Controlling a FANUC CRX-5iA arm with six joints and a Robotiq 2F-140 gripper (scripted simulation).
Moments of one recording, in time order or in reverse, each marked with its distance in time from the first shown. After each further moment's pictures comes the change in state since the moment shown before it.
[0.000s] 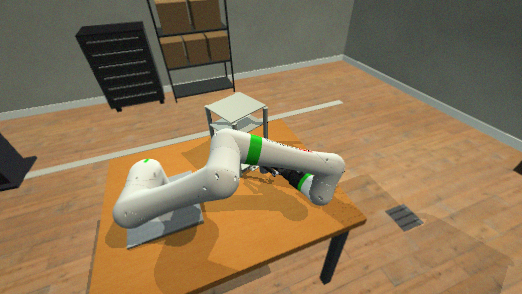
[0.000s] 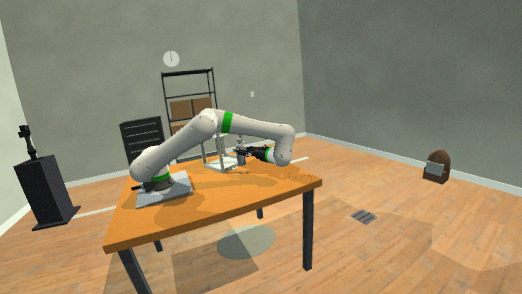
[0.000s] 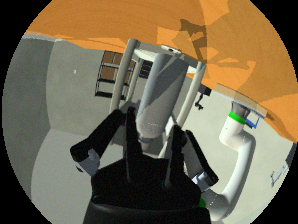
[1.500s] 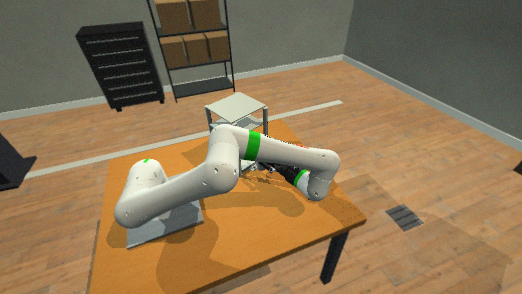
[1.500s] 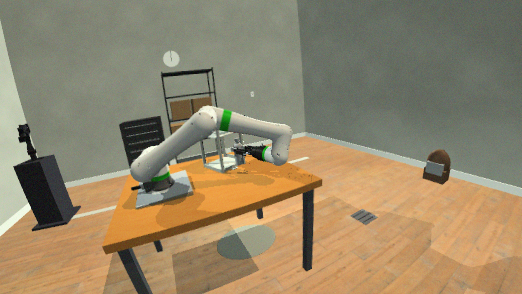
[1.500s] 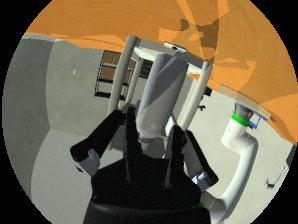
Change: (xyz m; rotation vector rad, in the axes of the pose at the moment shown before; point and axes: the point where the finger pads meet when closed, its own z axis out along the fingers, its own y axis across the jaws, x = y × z) arm 0.000 -0.005 0.027 0.000 0.000 0.000
